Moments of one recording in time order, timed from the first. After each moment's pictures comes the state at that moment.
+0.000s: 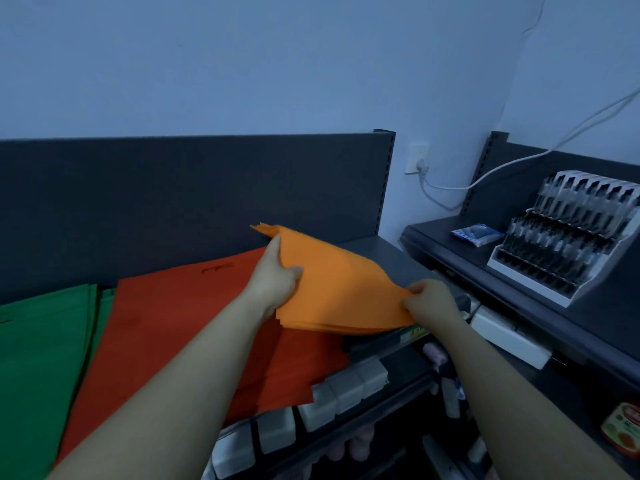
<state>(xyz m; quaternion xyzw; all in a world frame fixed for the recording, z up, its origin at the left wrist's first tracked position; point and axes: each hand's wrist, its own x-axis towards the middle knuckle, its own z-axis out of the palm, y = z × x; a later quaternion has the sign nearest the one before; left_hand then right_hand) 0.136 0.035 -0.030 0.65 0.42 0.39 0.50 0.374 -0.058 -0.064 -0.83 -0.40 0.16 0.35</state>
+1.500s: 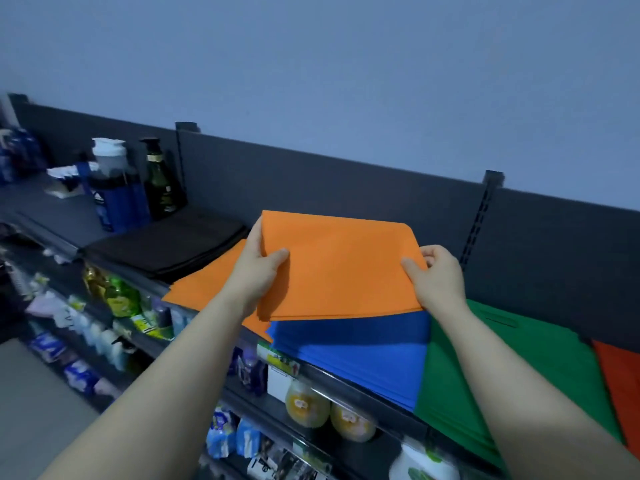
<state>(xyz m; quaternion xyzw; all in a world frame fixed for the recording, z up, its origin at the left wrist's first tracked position) -0.568 -0.130 -0.015 0.40 0.60 0.65 0.23 -0.337 0.006 -0.005 -0.47 -0.71 0.28 0.44</state>
